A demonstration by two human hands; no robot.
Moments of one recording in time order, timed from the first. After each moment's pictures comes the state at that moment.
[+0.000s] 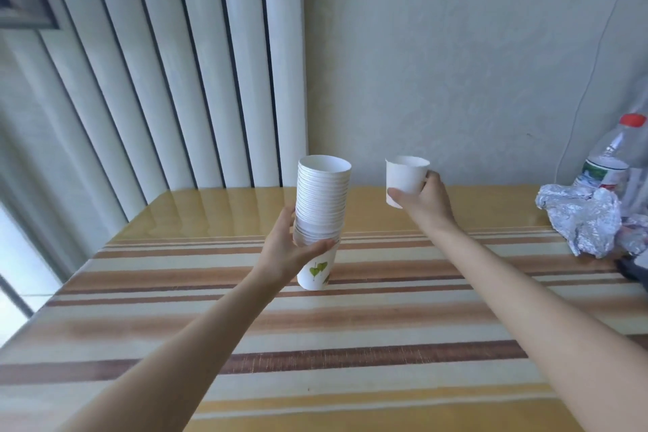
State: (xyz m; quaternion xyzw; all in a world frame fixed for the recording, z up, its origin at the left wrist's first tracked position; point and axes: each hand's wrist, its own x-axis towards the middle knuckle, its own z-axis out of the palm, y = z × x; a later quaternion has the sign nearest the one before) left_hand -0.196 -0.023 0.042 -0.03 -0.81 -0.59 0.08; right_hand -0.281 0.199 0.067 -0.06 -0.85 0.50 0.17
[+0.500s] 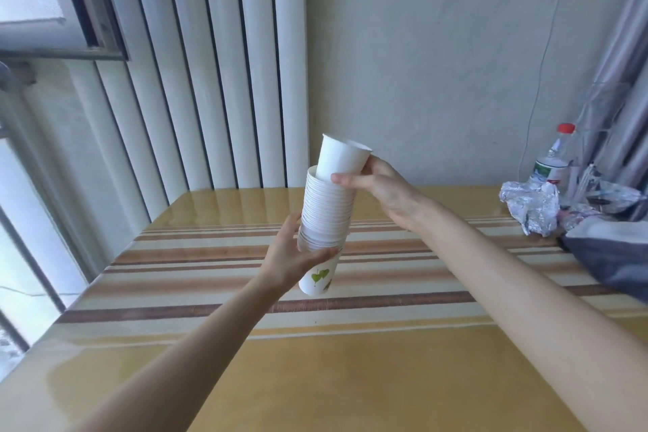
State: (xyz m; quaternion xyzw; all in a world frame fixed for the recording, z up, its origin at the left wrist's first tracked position) left_hand -0.080 -0.021 0.062 -0.06 -0.81 -0.58 0.08; right_hand -0.128 0.148 0.152 0.22 -0.74 0.63 -0.02
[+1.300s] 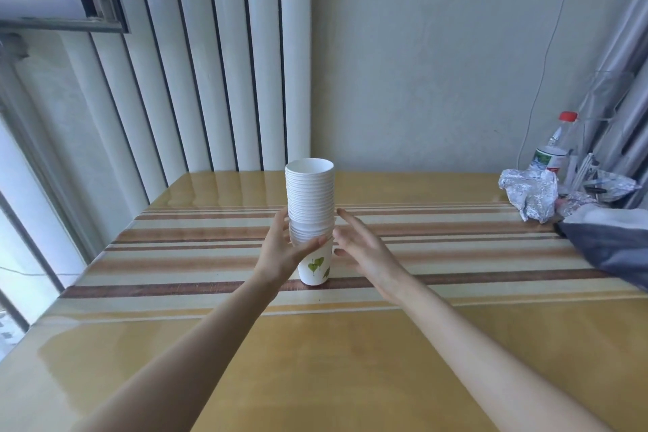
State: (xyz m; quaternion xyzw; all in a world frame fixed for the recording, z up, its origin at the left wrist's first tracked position) left_hand -0.076 -0.037 0.029 -0.03 -0.76 -0.65 0.09; right_hand -0.074 0.126 0.042 0.12 -0.74 0.65 -0.10
